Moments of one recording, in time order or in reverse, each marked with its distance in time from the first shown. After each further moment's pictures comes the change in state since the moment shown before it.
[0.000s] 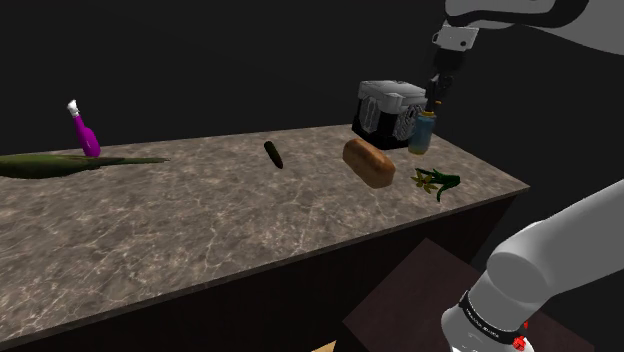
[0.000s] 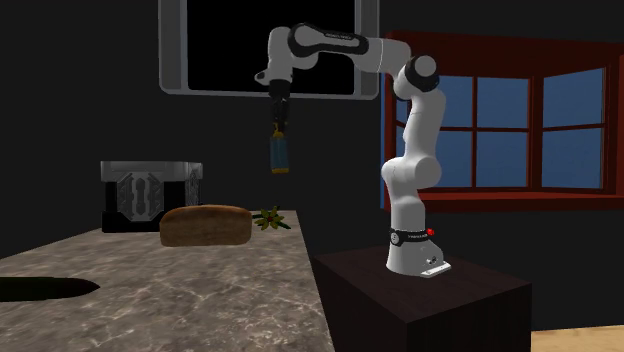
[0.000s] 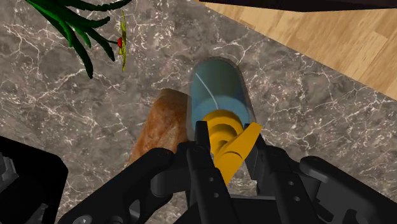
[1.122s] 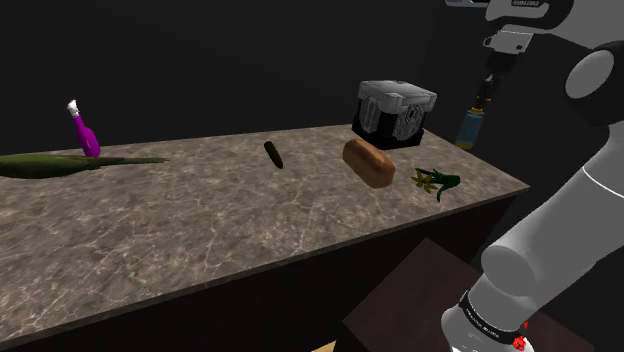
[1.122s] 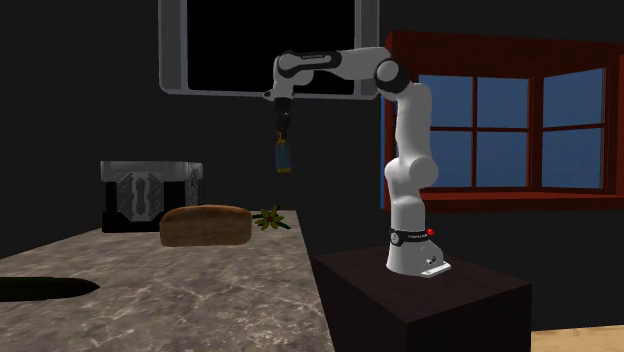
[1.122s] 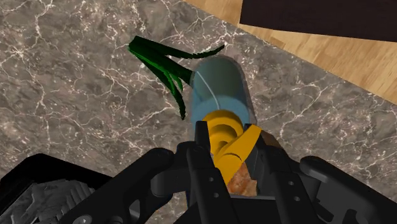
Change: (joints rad) arm -0.142 0.238 -0.311 0.252 0.034 -0.006 -0.461
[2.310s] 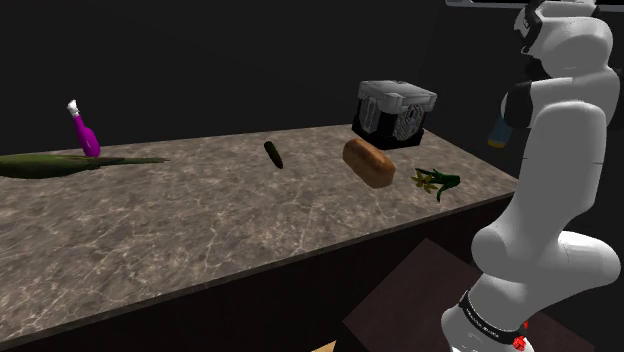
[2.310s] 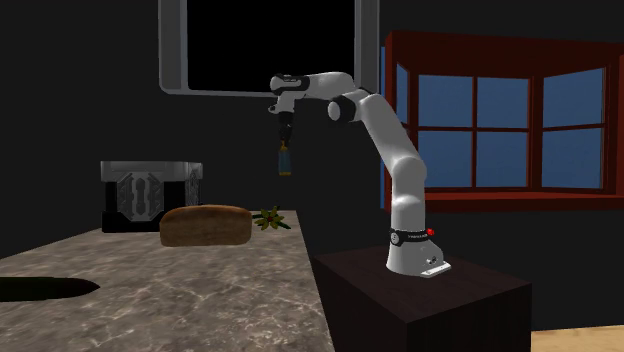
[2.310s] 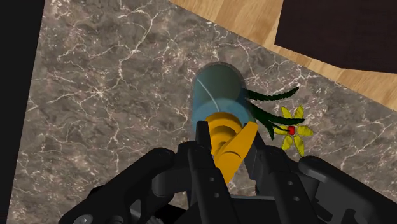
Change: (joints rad) arm -0.410 0.570 -0.150 0.626 0.357 -0.159 -0.441
